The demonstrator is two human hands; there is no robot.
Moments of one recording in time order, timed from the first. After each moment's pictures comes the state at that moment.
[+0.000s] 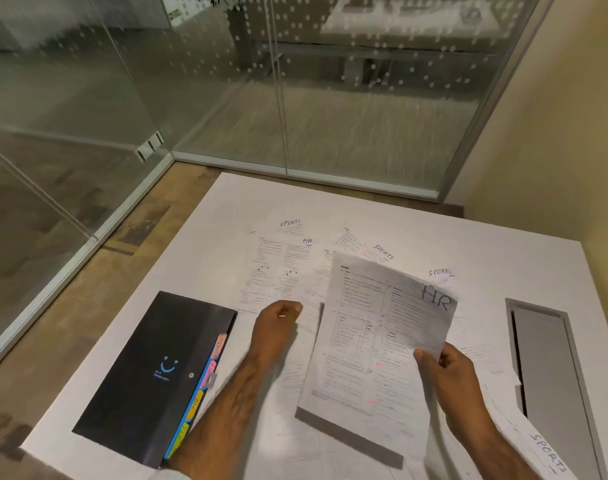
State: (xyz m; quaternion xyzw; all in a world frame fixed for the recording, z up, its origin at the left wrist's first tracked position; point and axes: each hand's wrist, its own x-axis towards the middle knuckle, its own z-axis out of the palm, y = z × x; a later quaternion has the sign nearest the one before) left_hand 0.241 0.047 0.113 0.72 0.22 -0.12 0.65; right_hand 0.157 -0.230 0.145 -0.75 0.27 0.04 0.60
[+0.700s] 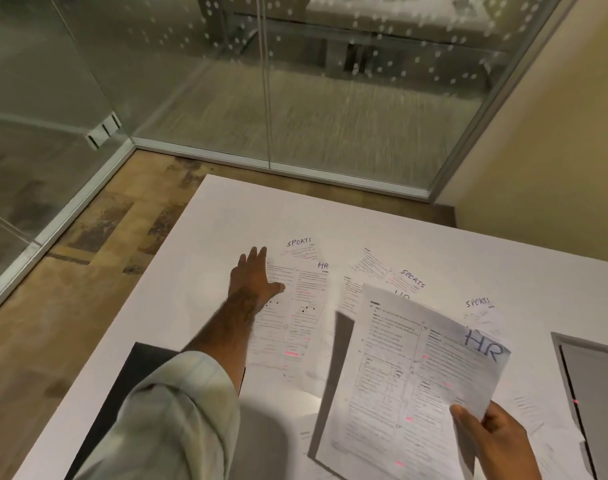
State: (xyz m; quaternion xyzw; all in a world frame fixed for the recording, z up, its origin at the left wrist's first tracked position) left_hand 0.504 0.172 0.004 0.97 0.02 -0.16 0.20; right_hand 0.223 -0.168 0.114 -0.75 0.41 0.04 0.51
